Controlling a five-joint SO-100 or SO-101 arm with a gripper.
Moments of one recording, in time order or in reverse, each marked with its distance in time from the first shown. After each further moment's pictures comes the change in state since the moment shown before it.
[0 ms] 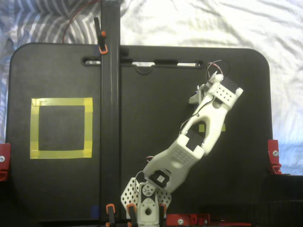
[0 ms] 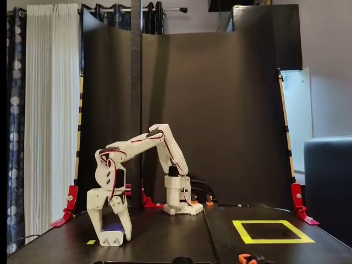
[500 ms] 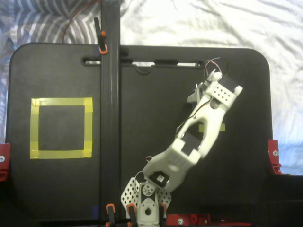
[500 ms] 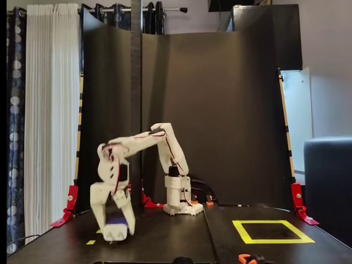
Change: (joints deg) arm -2.2 8.2 0.1 6.9 1.6
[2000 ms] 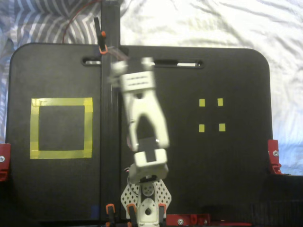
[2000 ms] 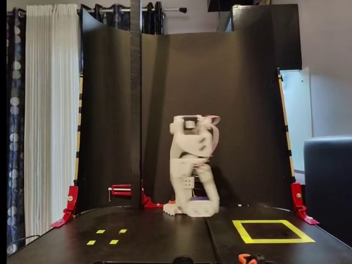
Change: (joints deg) arm -45.9 10.5 1.7 6.9 47.7
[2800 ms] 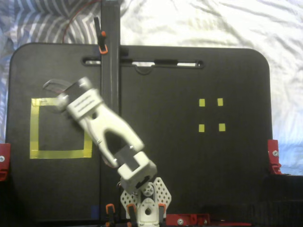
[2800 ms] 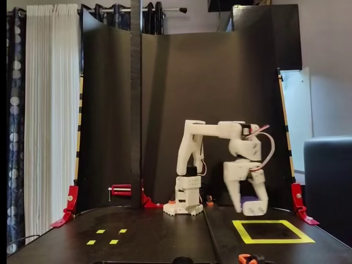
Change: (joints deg) arm -28.7 0.0 4.0 -0.5 22.0
